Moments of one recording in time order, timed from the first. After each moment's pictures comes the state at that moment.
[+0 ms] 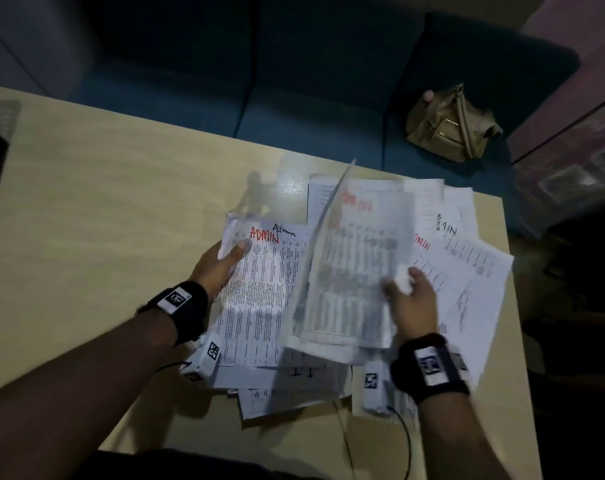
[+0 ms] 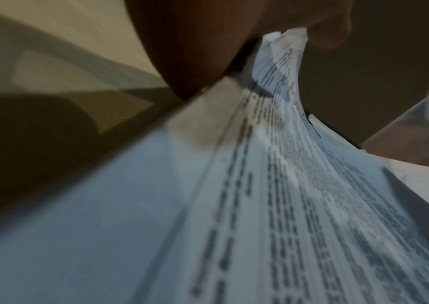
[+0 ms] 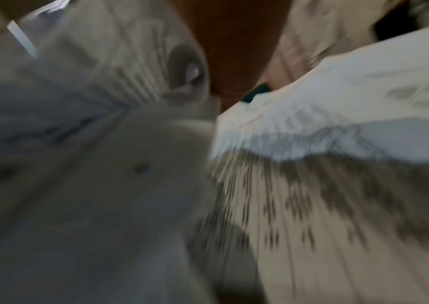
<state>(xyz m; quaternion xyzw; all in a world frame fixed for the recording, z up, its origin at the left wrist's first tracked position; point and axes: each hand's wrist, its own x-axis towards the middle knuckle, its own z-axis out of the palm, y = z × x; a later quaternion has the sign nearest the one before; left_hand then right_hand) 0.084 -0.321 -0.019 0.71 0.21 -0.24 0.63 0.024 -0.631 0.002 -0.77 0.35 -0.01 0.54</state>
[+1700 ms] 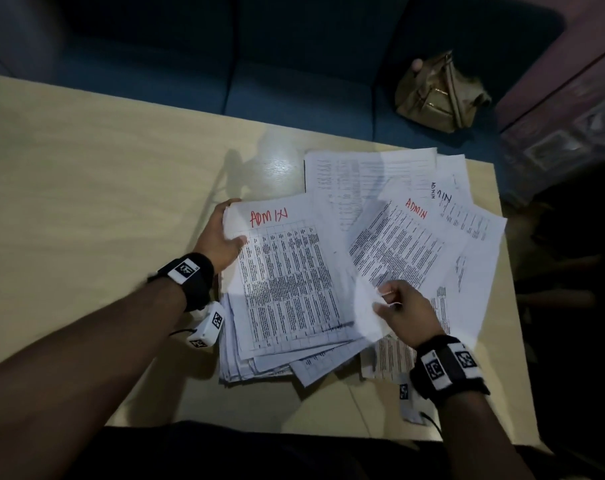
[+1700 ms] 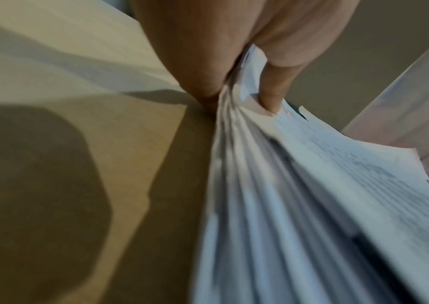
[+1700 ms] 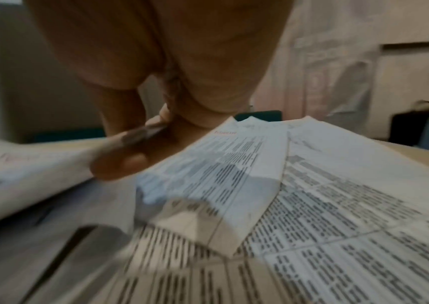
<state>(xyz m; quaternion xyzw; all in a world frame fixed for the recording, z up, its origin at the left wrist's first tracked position) 0.103 -0.311 -0.048 0.79 0.11 -0.18 0.58 -0.039 -0.630 0.003 -0.87 0.25 0.19 0.38</state>
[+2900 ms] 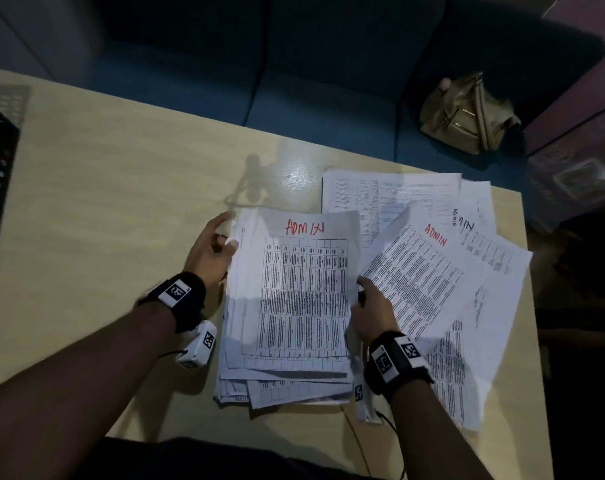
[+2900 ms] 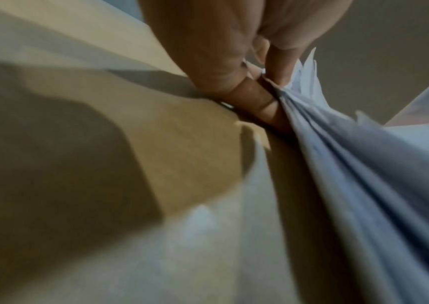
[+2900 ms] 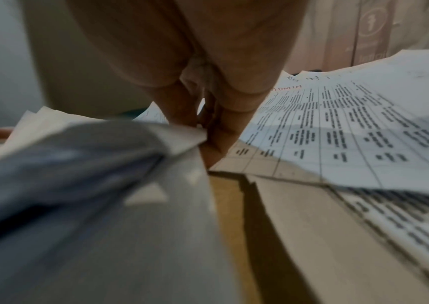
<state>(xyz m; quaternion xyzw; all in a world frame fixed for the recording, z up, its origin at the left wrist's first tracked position) 0.104 -0.280 -0.064 0.77 0.16 -0.12 0.61 0.020 -0.564 -0.022 -0.88 0.23 0.21 0.36</state>
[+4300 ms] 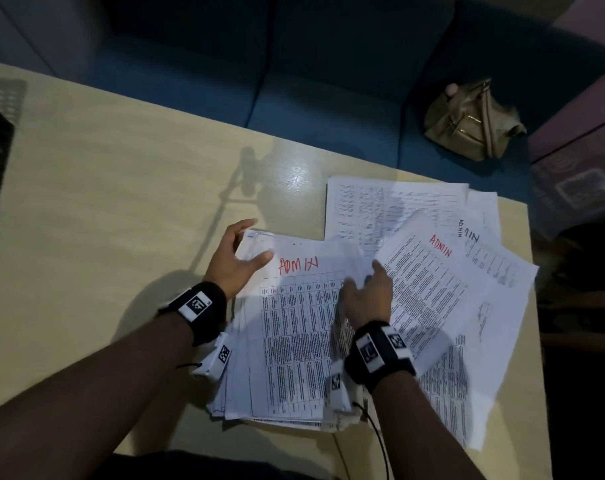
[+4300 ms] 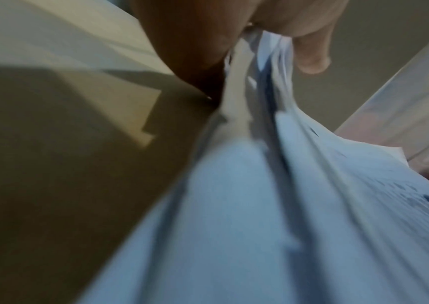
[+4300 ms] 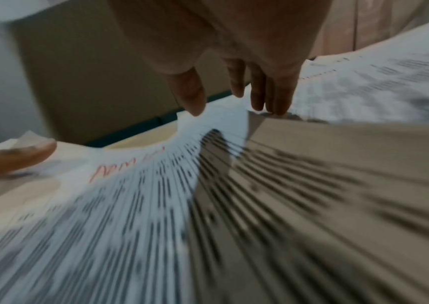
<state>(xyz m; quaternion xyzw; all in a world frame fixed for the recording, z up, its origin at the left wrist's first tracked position) 0.100 -0.316 -0.052 0.75 0.14 -0.12 0.63 0.060 -0.541 -0.043 -0.84 0.32 0.07 0.44</state>
